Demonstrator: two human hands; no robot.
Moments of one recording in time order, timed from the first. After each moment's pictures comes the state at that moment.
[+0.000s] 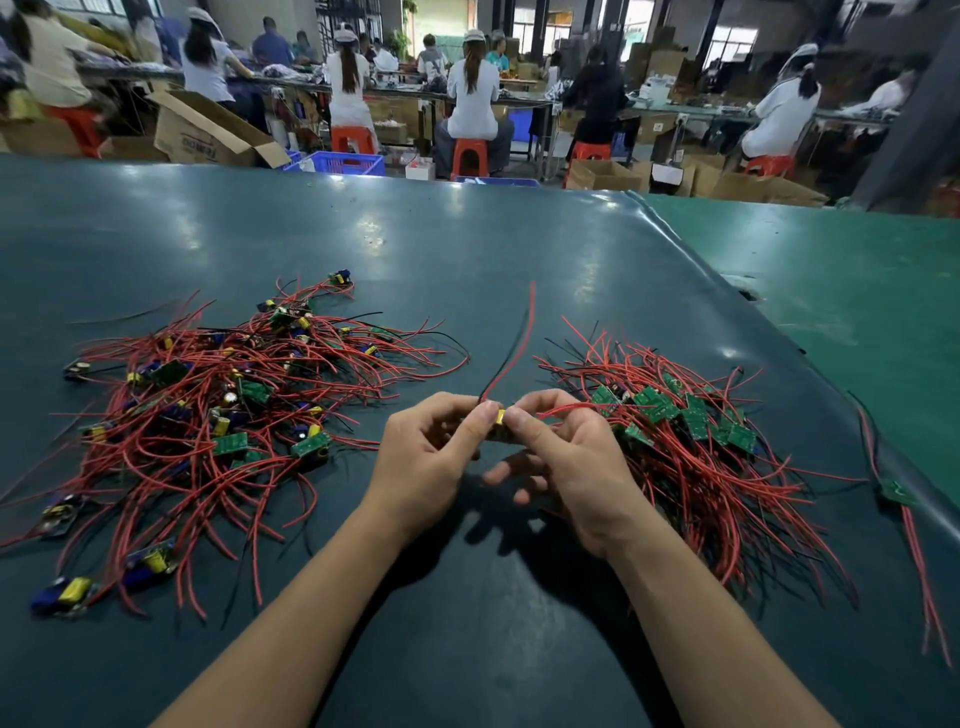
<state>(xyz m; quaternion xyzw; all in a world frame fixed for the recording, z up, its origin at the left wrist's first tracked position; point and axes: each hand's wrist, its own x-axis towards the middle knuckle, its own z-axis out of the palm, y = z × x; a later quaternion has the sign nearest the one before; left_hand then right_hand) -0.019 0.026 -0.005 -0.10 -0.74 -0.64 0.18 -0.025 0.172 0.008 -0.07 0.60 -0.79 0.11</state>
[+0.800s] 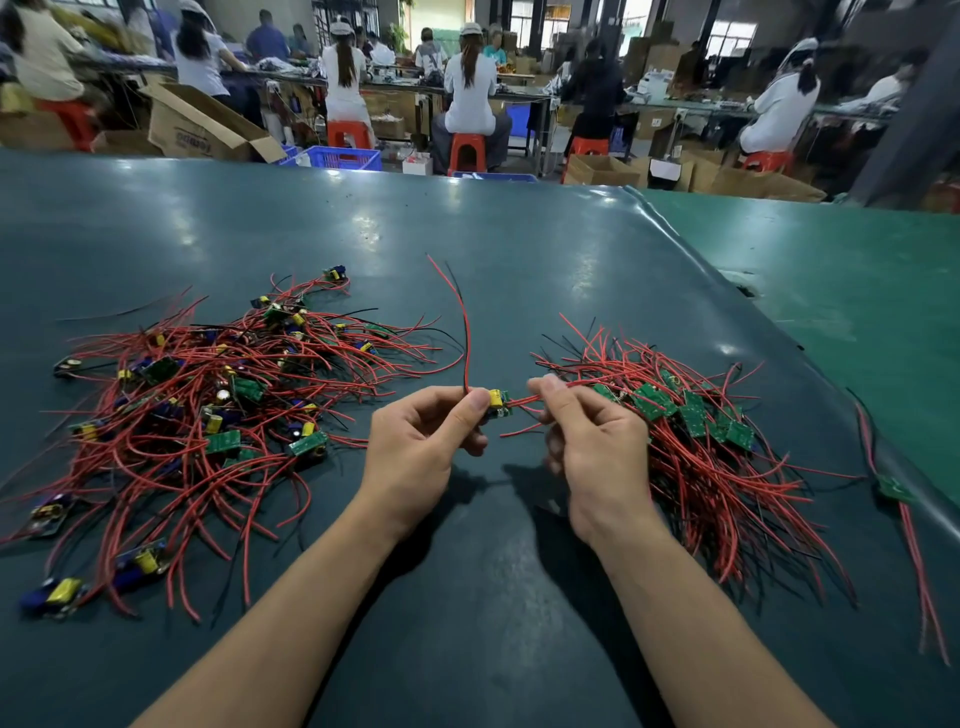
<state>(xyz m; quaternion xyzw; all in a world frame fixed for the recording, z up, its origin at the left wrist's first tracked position) -0.025 0.029 -0.008 -0.06 -0.66 -0.74 0.16 -0.034 0.168 0.003 0.03 0.59 -0.80 -0.12</state>
